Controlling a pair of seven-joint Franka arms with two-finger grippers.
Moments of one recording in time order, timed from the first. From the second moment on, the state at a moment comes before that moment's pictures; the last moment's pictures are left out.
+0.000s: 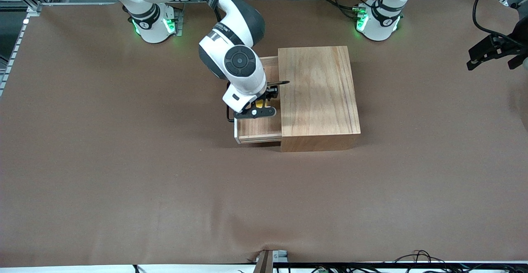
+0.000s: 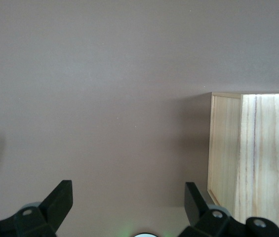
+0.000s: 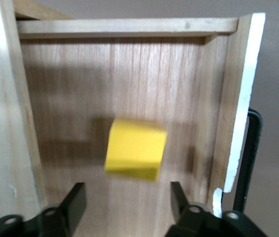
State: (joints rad) left arm 0.07 -0.08 -0.09 -1.55 0.03 1.48 -0.02; right arm 0.55 0.58 0.27 -1.40 0.05 1.87 0.71
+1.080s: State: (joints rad) left arm 0.10 -0.09 -0.09 -1.55 0.03 1.47 -0.02; right arm 0.23 0.49 0.26 -1.35 0.05 1.77 0.43
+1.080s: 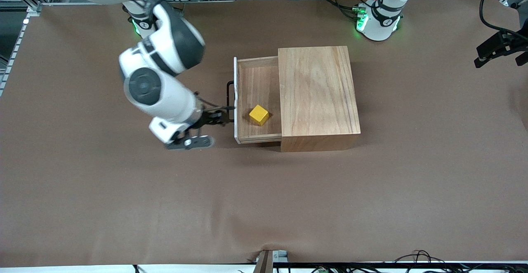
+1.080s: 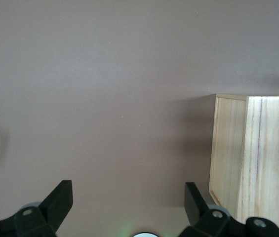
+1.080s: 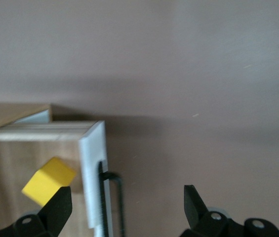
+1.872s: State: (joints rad) left arm 0.10 -0.09 -0.09 -1.55 0.03 1.45 -0.02; right arm -0.10 0.18 0.23 -1.39 0.04 1.57 0.09
